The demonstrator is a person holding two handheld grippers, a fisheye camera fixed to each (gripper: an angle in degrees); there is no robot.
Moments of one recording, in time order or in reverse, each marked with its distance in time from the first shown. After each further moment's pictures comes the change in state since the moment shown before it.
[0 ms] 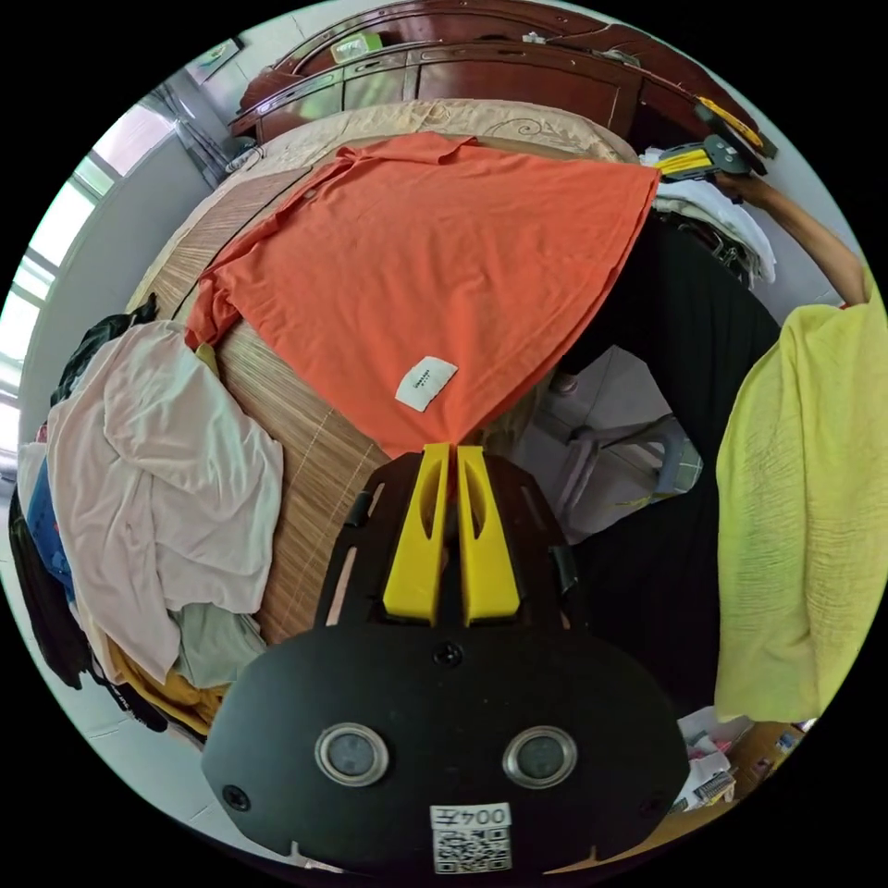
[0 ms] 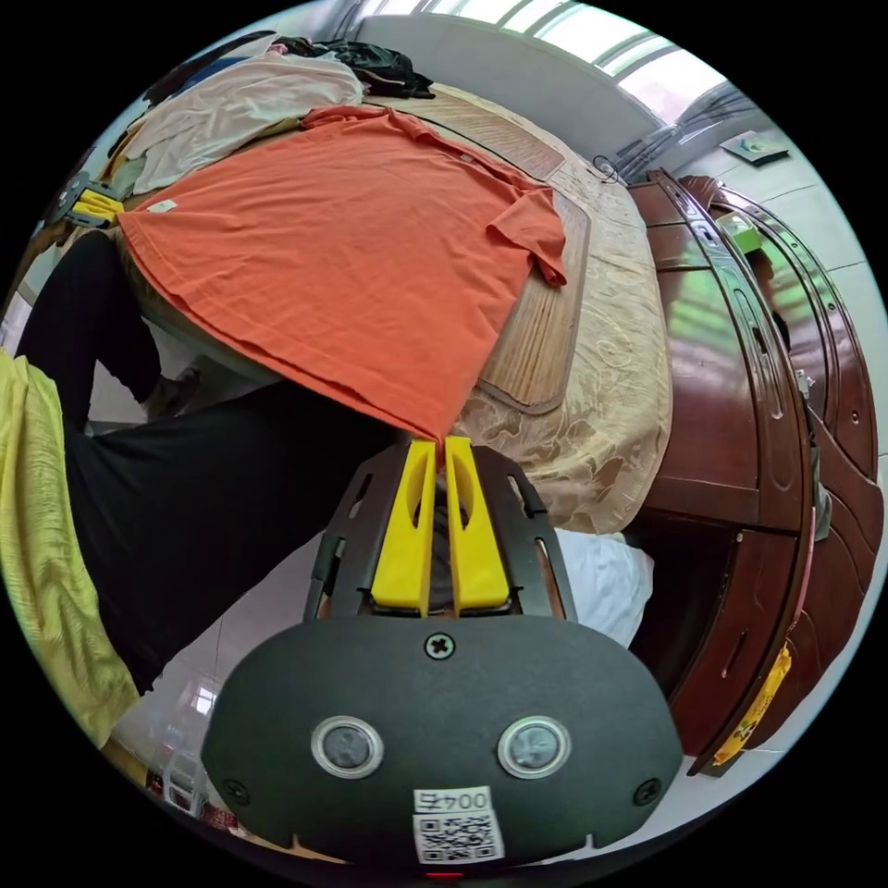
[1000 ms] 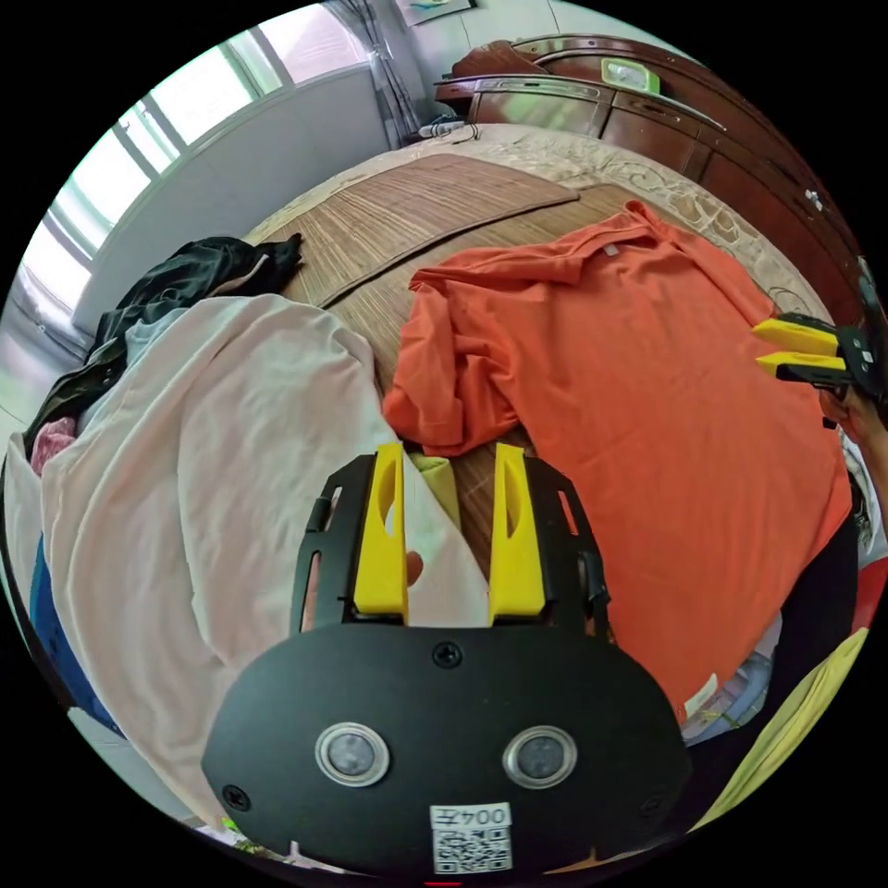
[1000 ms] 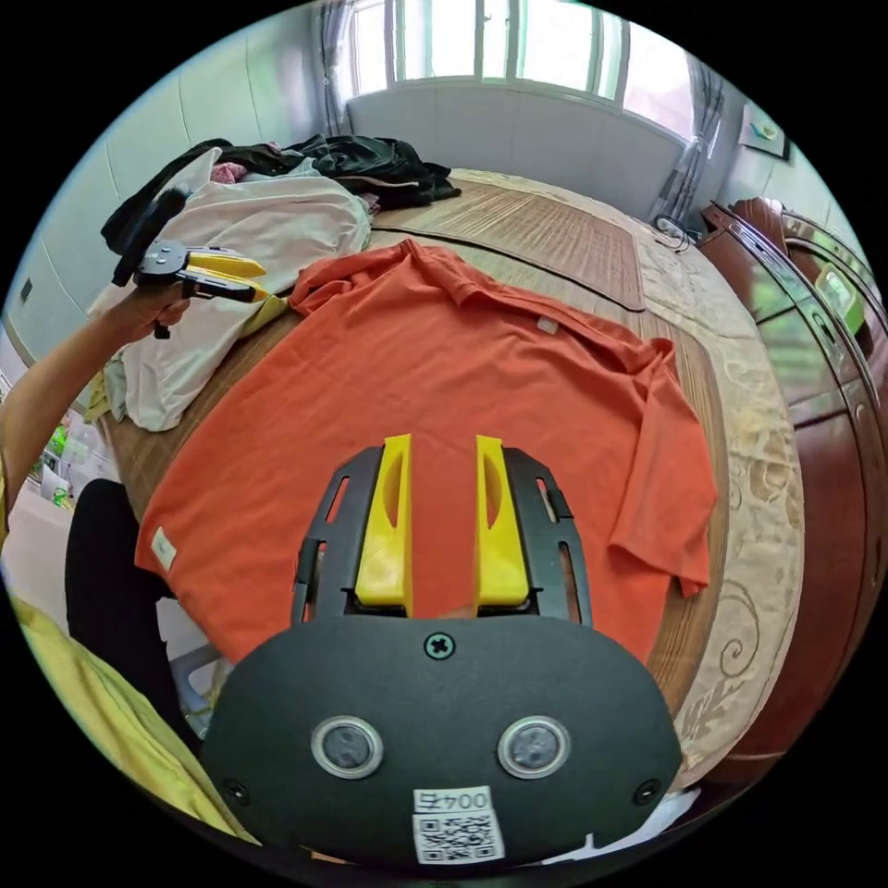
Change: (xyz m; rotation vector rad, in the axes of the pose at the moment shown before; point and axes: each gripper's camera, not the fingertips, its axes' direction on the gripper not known) left arm -0.366 -0.183 0.076 0.080 -0.210 -0.385; right arm -0.047 -0.419 0.076 0.303 -0.280 0.049
